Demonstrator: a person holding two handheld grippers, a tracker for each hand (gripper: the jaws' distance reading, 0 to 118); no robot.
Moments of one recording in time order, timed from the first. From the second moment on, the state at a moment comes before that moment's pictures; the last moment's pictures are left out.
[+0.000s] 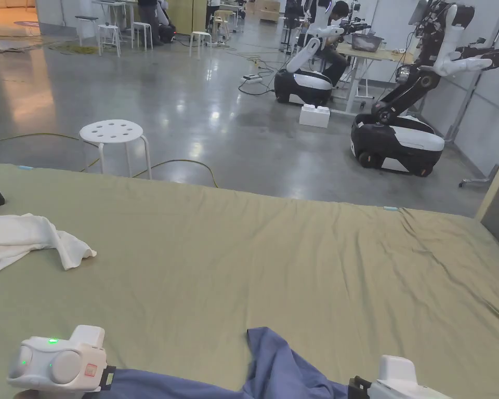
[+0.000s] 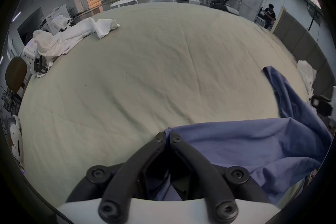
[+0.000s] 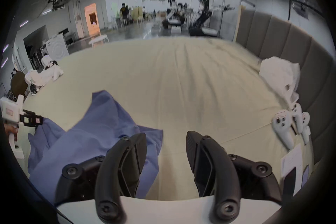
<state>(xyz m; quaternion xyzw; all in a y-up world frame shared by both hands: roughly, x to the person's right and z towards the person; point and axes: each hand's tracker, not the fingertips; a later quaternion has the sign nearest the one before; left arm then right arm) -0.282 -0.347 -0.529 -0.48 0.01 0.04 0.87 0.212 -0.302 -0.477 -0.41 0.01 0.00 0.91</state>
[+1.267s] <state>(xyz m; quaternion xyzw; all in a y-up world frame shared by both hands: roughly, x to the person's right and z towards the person) -0.358 -0.101 -0.385 -0.19 0.07 0.05 0.98 0.263 -0.086 -0.396 -0.18 -0.01 0.02 0.98</state>
